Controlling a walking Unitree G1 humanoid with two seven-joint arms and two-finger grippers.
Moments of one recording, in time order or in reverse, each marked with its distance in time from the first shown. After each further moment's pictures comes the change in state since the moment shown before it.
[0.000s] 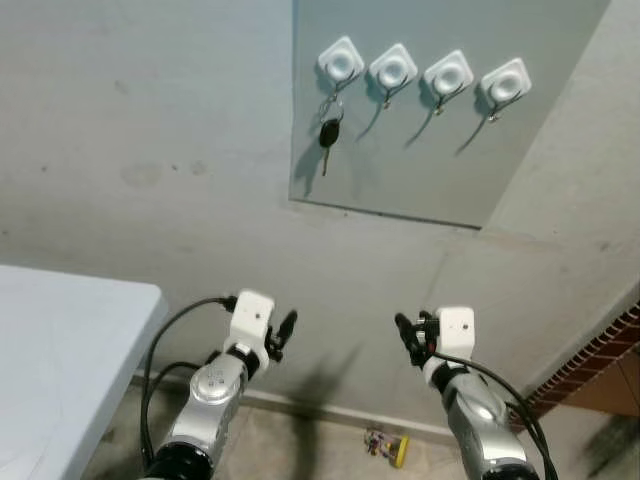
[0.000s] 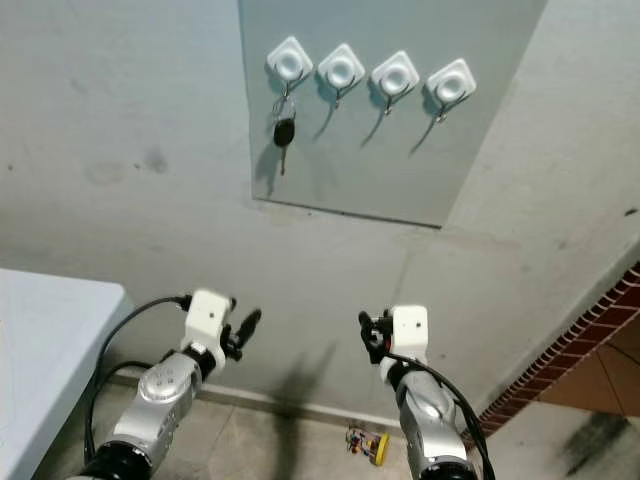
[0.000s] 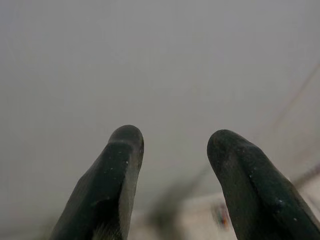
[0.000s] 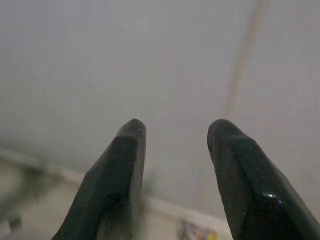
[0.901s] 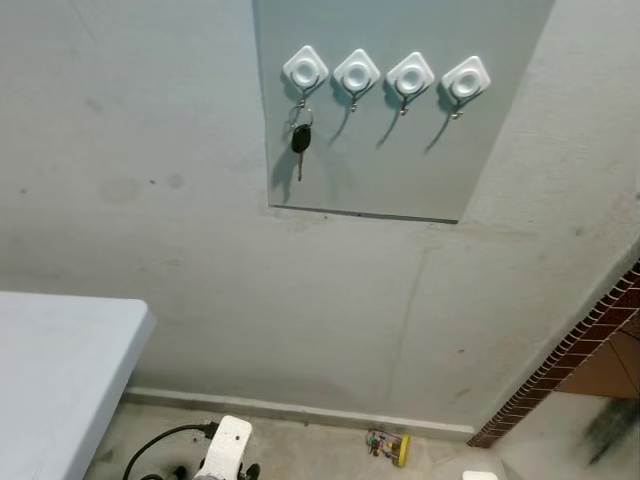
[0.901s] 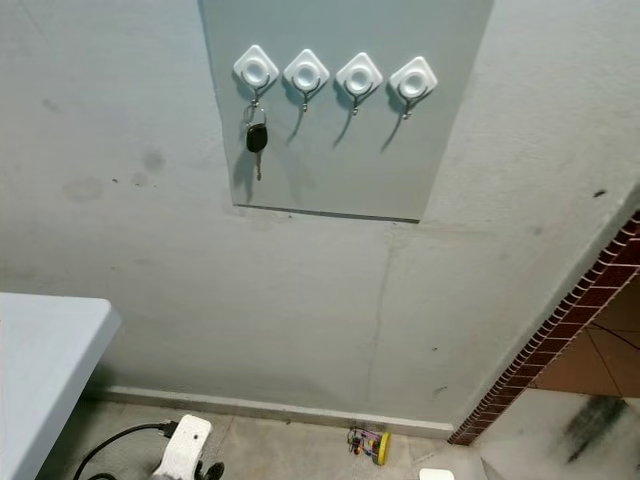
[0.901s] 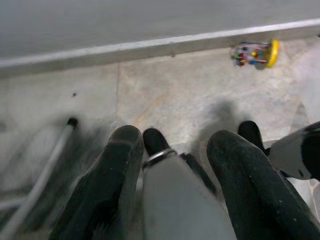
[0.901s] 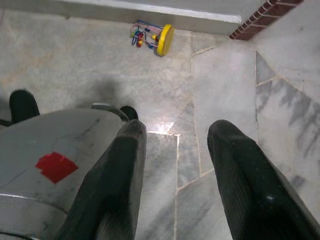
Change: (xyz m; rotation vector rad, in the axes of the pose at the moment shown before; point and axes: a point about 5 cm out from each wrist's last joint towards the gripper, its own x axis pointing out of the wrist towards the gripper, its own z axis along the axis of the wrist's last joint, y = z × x) left arm -0.072 -0.001 -0.128 -0.066 0.585 0.116; right arm -0.110 -0.018 -0.147 0.001 0.664 -0.244
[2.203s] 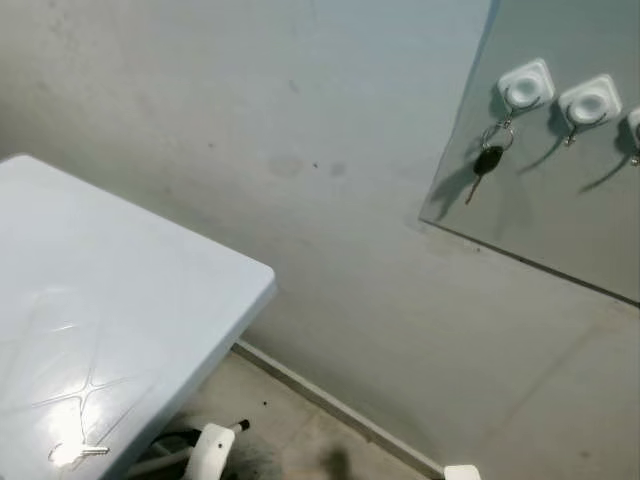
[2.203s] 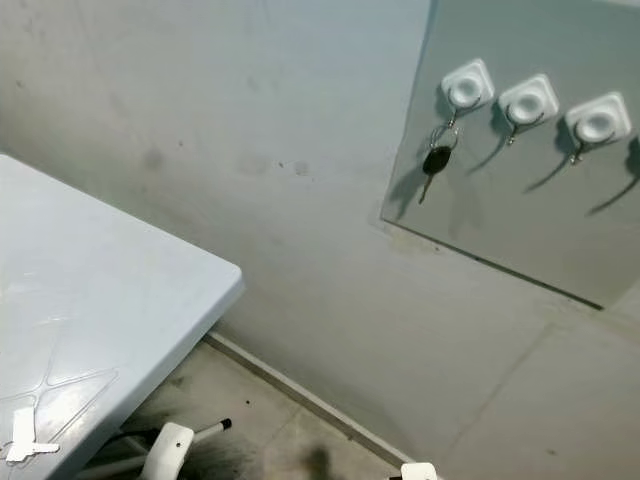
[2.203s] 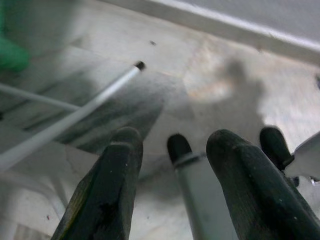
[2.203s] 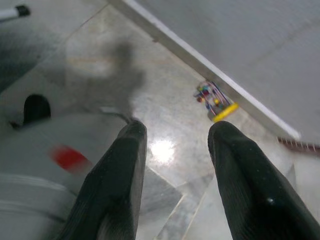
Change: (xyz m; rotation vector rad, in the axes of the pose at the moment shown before) left arm -0.001 0.010 0.003 0.047 0.000 0.025; right arm 0.000 0.007 0.000 -0.064 0.009 0.048
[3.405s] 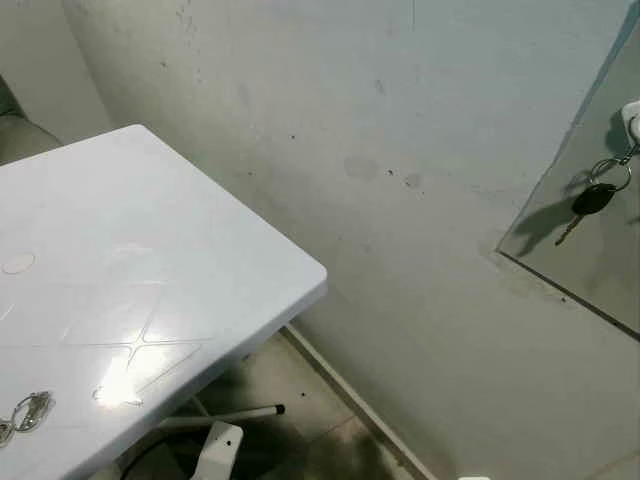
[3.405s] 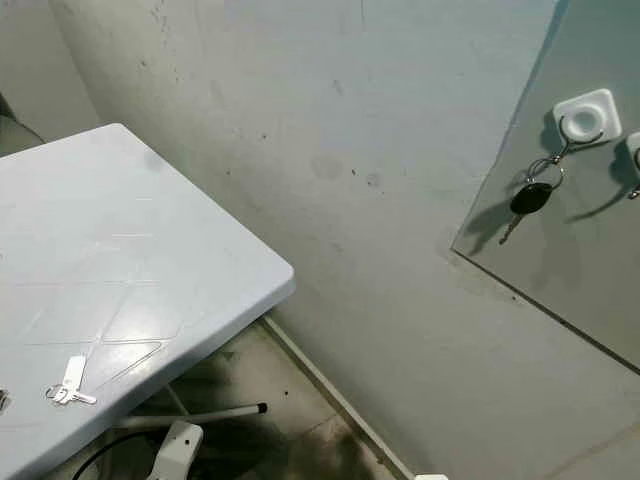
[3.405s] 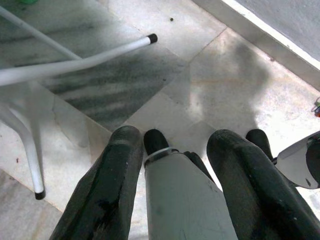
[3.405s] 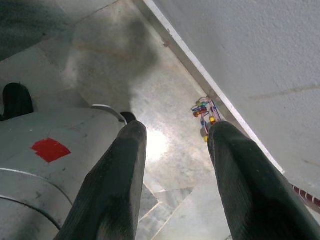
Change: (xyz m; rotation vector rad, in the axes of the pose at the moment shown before) left arm -0.001 -0.008 -0.010 -0.059 0.028 -0.005; right arm -0.002 -0.007 -0.007 0.017 0.023 -0.010
